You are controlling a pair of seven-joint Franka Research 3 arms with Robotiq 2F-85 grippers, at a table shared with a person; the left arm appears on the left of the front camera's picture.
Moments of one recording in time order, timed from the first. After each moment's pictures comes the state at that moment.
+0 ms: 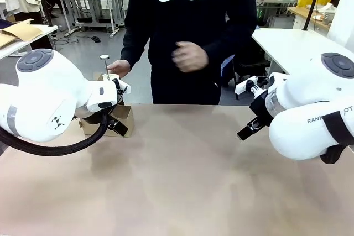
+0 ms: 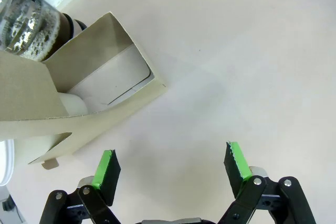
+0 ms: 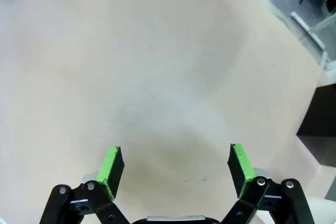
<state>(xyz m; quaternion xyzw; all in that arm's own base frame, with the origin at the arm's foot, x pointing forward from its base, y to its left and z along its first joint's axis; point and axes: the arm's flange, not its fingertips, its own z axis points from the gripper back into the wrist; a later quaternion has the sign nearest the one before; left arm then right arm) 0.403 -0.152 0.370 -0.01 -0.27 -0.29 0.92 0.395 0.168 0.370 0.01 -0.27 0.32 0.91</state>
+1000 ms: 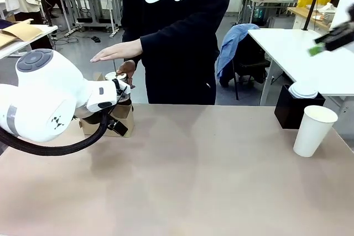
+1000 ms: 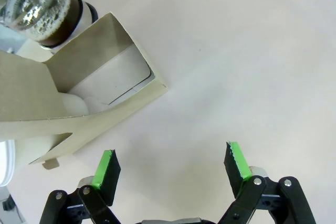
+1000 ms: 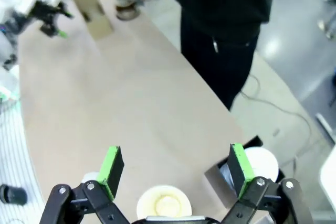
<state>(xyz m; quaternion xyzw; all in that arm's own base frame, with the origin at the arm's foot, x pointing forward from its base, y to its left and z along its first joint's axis) 0.404 -0.152 0.370 -0.01 -0.27 -0.29 0.92 0.464 -0.098 0.565 0.23 -0.40 0.44 0.77</state>
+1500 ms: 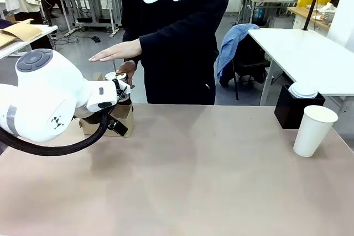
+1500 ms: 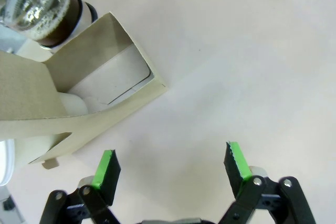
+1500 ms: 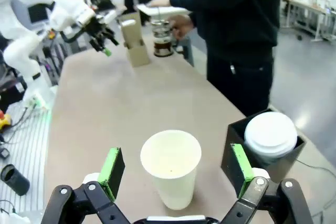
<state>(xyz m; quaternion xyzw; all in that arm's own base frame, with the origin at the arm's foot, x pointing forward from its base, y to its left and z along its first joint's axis) 0.403 -0.152 0.370 -0.01 -0.27 -0.29 0.92 0.419 -0.238 0.415 0.38 -0.50 0.41 0.66</state>
